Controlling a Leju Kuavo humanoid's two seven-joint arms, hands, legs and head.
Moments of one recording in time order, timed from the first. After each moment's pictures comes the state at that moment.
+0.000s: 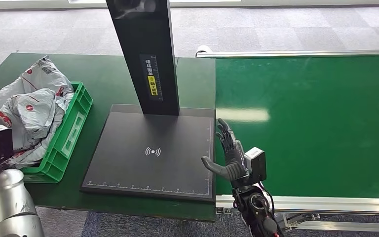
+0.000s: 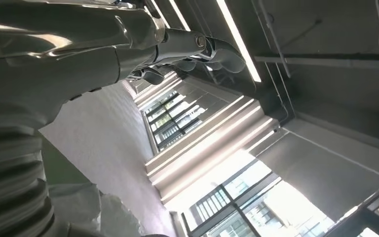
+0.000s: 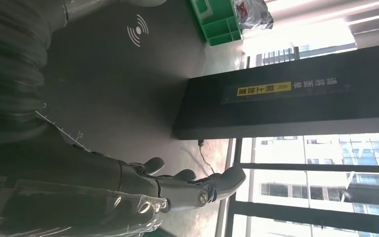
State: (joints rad) left arm -0.48 -0.01 0.74 -1.21 -0.71 0.70 -0.70; right arm -0.26 0.11 0.30 -0.99 0.00 0.19 -0.53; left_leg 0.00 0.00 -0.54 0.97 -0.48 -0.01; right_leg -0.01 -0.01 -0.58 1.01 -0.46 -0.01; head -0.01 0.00
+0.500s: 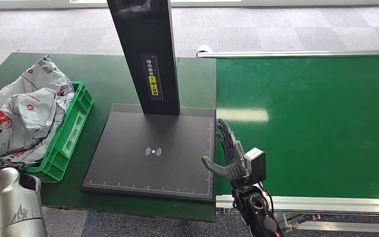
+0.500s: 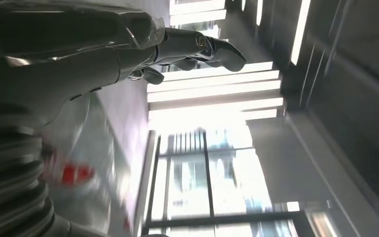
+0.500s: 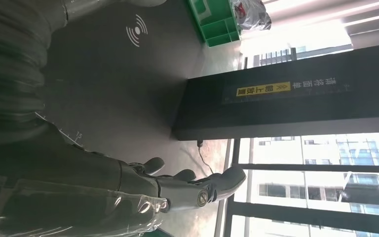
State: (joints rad) left arm -0.40 -0.03 0.51 -1.37 -0.11 0.59 -0.70; right arm -0.27 0.10 0.32 -0.97 -0.03 0.17 -0.56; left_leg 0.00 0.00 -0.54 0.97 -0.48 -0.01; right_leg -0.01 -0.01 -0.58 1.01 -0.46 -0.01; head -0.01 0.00
